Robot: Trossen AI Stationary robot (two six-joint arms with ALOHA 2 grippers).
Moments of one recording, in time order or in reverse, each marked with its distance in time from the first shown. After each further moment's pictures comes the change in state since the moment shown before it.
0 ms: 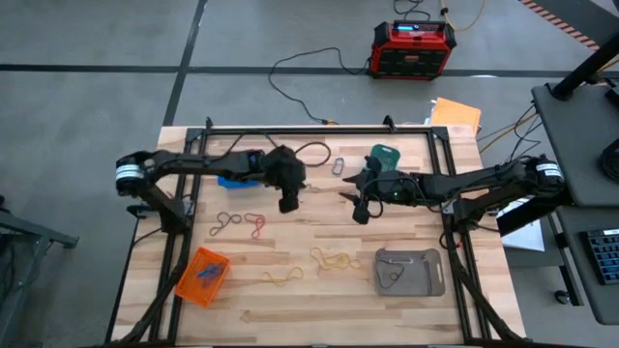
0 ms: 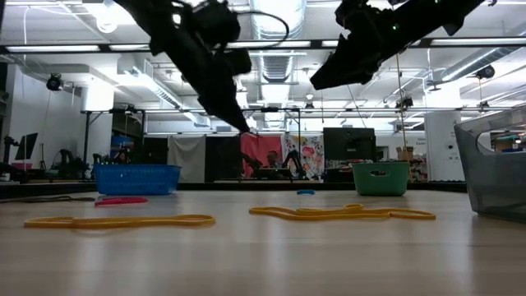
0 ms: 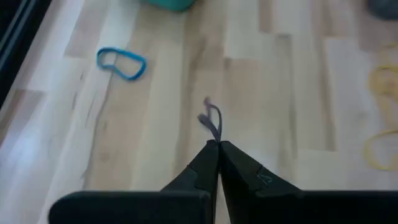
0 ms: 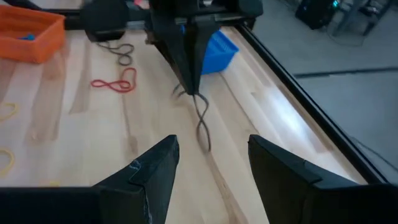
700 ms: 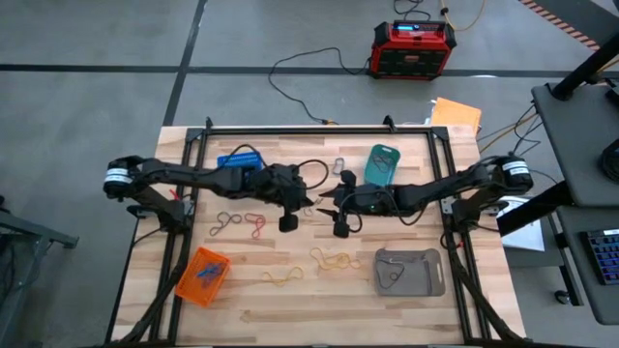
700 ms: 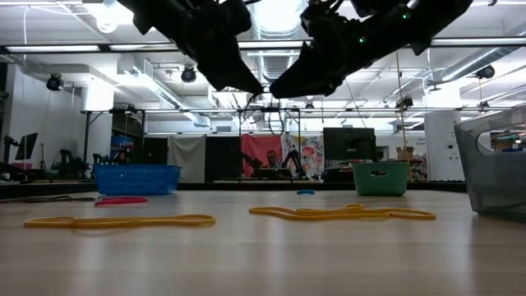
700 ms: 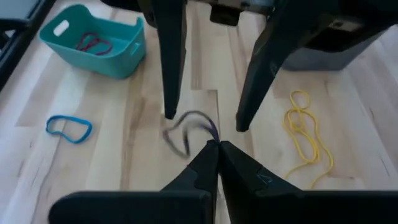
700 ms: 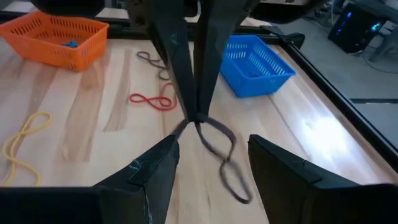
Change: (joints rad) left arm -0.175 -0.077 -0.039 0.150 -0.005 -0.063; right arm 0.064 0.280 0.083 0.248 -0.057 -0.043
